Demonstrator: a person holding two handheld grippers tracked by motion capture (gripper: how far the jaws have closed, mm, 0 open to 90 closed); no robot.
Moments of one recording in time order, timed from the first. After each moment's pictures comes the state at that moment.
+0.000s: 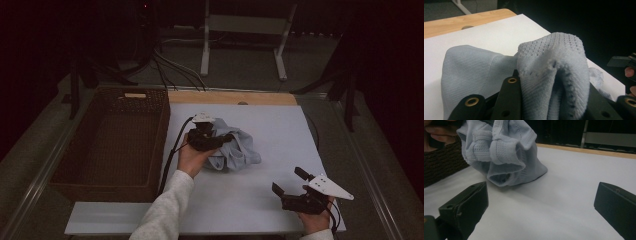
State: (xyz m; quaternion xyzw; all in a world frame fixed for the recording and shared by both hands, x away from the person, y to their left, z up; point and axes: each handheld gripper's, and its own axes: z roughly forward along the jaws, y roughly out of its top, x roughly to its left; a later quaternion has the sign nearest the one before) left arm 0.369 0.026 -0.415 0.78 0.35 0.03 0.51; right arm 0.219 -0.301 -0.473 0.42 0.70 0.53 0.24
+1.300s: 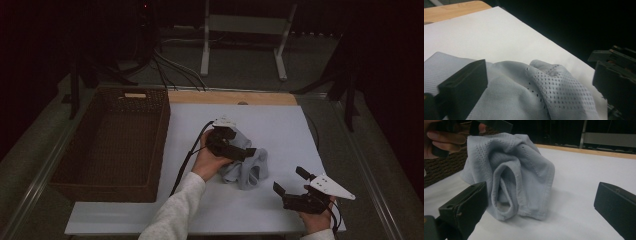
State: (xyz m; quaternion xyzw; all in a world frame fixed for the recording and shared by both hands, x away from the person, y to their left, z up) left arm 0.363 -0.020 -0.420 0.80 0.31 -0.01 0.51; right arm 0.219 -0.304 -0.472 0.42 0.70 0.53 0.25
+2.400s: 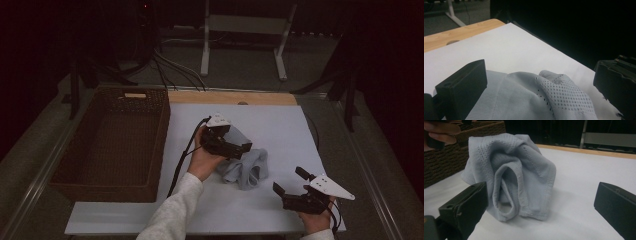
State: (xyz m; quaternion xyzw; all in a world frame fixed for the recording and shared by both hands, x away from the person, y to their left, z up) left arm 0.354 -0.007 -0.402 0.78 0.31 0.05 0.53; right arm 0.219 -0.303 -0.473 0.42 0.69 0.53 0.25
